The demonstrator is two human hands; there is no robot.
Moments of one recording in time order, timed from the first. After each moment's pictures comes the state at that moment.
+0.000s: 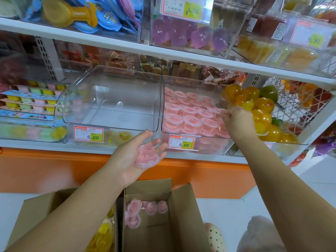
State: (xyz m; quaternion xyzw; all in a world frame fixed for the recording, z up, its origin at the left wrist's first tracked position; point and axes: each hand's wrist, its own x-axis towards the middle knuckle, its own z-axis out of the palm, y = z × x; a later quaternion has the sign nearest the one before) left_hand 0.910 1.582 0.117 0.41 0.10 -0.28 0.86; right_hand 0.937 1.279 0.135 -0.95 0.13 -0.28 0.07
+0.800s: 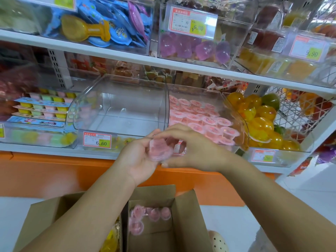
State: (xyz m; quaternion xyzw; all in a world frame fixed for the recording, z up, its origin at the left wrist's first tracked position) left_hand 0.914 1.583 0.135 0.27 0.09 -0.29 0.91; right_hand 0.881 1.422 0.174 -0.92 -0.23 0.01 0.32
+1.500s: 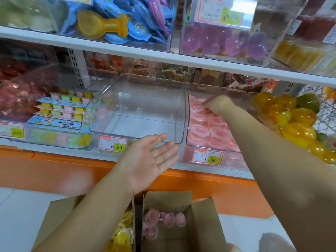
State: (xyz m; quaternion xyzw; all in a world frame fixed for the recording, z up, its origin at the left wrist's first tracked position) left_hand 0.933 1.611 0.128 0.38 0.12 -0.29 0.87; right_hand 1.069 1.368 0.172 -0.94 0.19 0.01 0.28
